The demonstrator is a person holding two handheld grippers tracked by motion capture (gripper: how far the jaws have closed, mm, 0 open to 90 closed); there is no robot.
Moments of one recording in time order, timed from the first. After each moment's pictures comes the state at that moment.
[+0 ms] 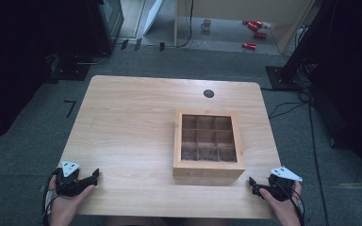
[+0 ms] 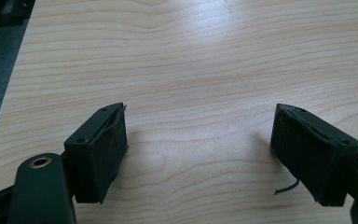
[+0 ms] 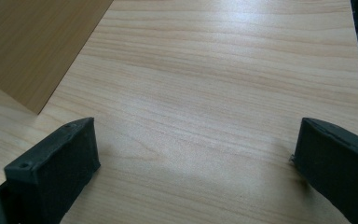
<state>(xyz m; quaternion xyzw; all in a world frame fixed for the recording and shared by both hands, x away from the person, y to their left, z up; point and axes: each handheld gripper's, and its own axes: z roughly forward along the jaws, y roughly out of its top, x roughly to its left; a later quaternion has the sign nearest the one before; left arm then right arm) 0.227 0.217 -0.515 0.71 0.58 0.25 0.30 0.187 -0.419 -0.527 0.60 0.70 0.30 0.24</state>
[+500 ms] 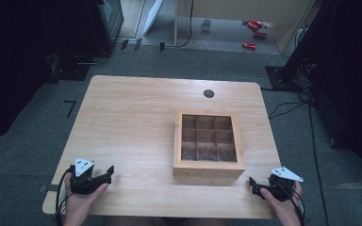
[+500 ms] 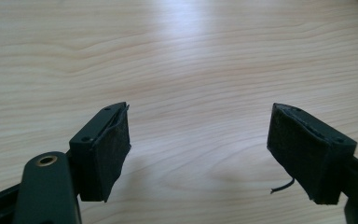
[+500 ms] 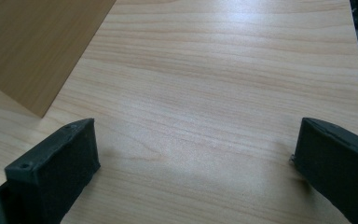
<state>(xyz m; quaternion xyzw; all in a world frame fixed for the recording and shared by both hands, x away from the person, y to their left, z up) 0.226 0.166 -0.498 0.72 0.55 0.23 0.36 0.186 -0.419 -0.526 0.61 0.69 0.31 0.24</state>
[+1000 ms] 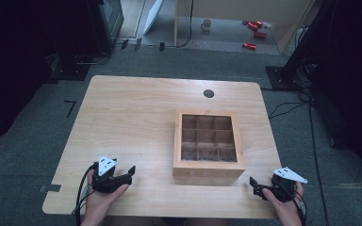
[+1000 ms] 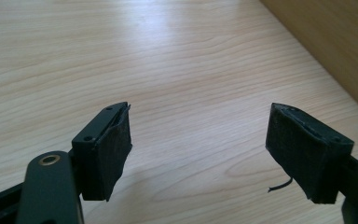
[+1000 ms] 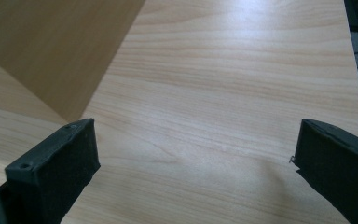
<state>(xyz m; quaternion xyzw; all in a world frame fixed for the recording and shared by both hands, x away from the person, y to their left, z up) 0.227 0.110 -0.490 0.75 0.50 0.20 0.38 0.180 -0.417 -0.513 0.61 0.68 0.33 0.23</state>
